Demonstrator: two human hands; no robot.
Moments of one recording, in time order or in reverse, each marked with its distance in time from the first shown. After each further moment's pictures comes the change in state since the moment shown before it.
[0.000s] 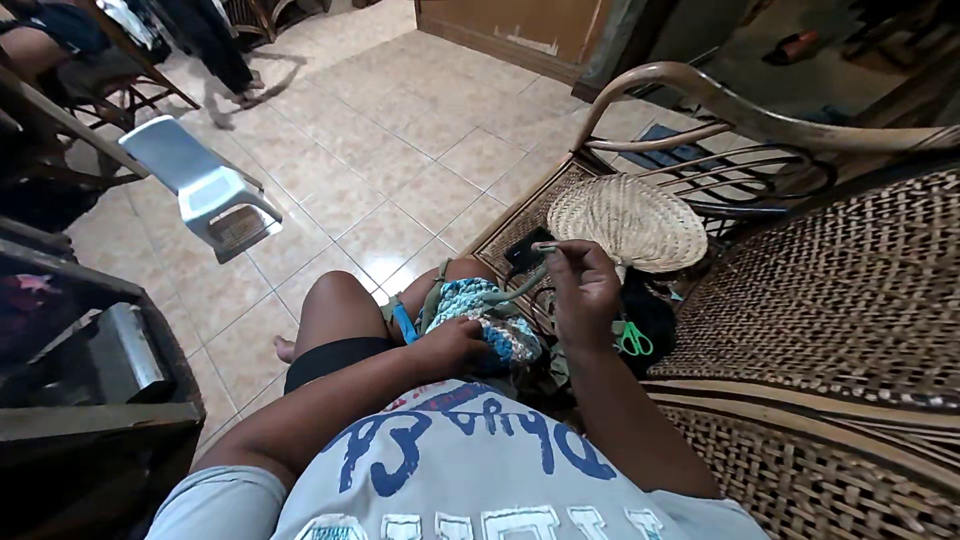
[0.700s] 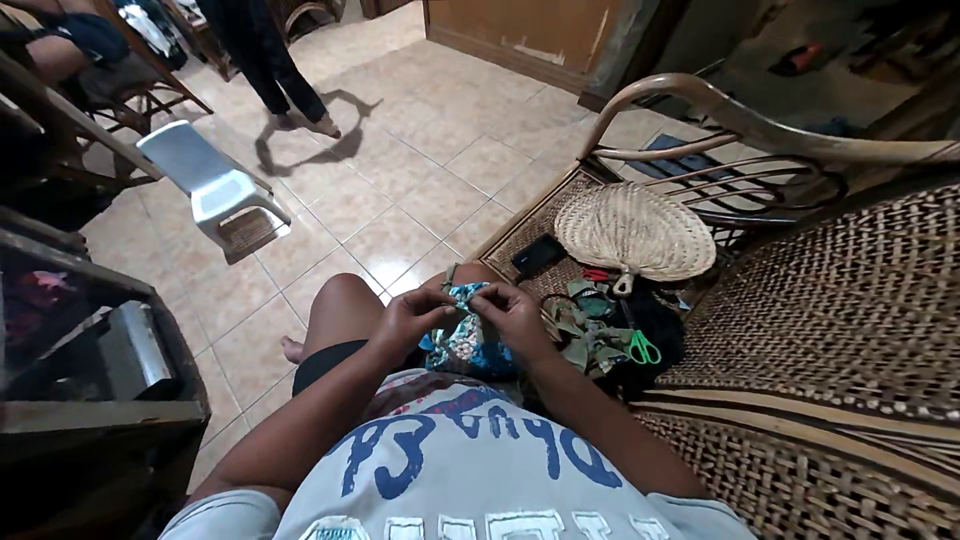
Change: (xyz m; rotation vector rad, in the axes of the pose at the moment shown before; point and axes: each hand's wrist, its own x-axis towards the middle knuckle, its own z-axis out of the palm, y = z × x) left_hand -0.050 0.014 -0.038 -0.948 0.762 -0.349; right_hand -0.029 0.013 0.048 0.100 -0.385 0.476
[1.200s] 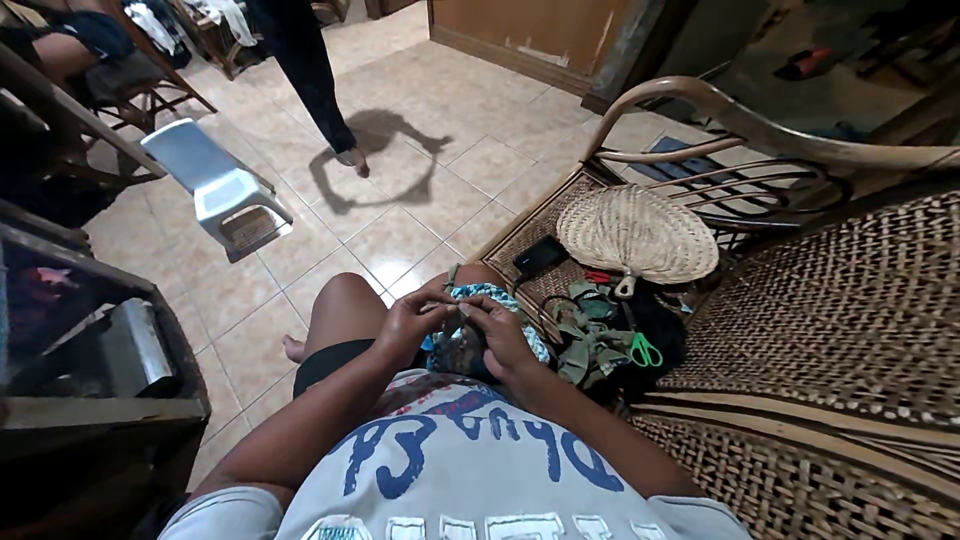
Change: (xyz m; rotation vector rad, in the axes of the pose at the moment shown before) left_hand -0.001 0.000 0.008 -0.088 0.090 -0.085; right_hand -0.008 -0.004 0.033 0.459 0.065 0.364
